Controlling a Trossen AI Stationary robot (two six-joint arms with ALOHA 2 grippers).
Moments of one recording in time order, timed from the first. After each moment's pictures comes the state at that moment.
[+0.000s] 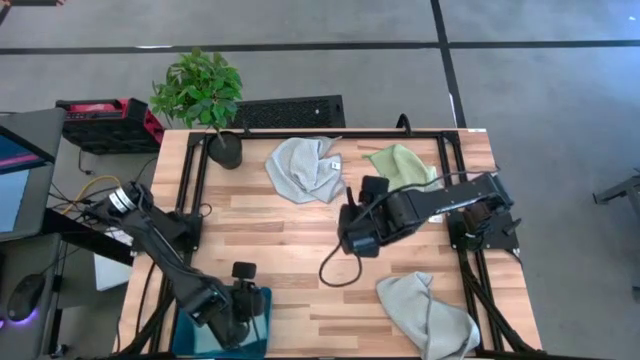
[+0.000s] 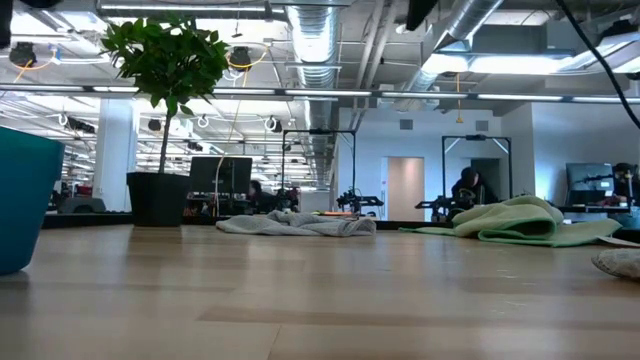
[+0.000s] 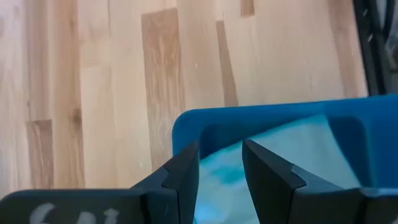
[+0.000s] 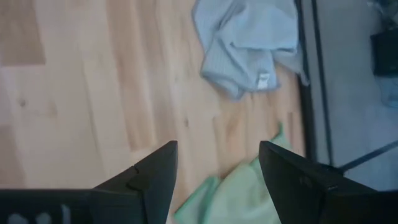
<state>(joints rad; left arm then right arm) -0.85 1.65 1.27 -0.93 -0.41 -0.69 0.33 1.85 1.98 -1.57 0.52 0.34</state>
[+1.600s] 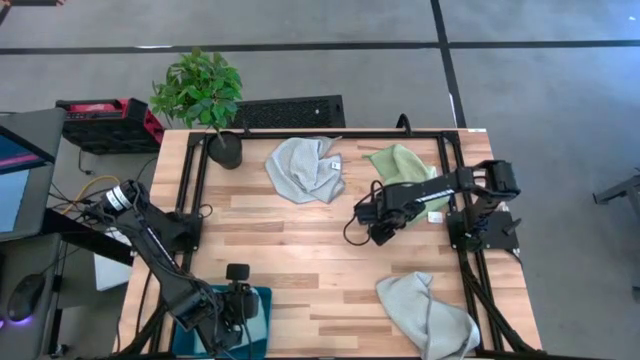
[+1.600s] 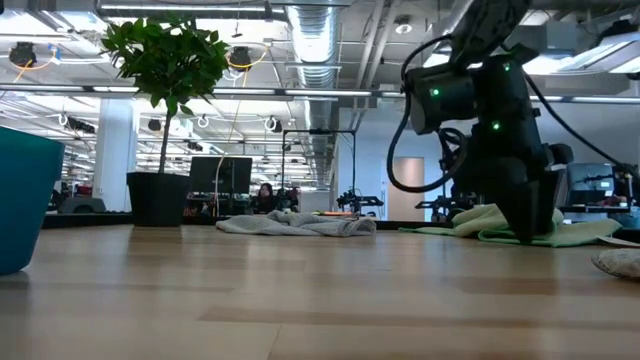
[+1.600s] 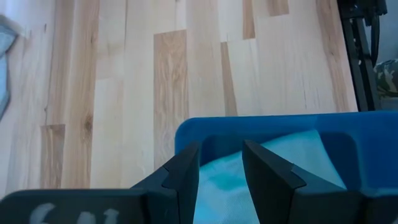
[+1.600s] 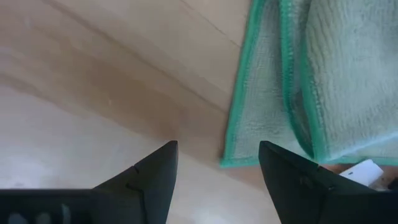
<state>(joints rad) -0.91 1.63 1.27 -0.93 -0.50 -0.76 -0.01 1.74 0.96 -1.02 0.04 0.89</state>
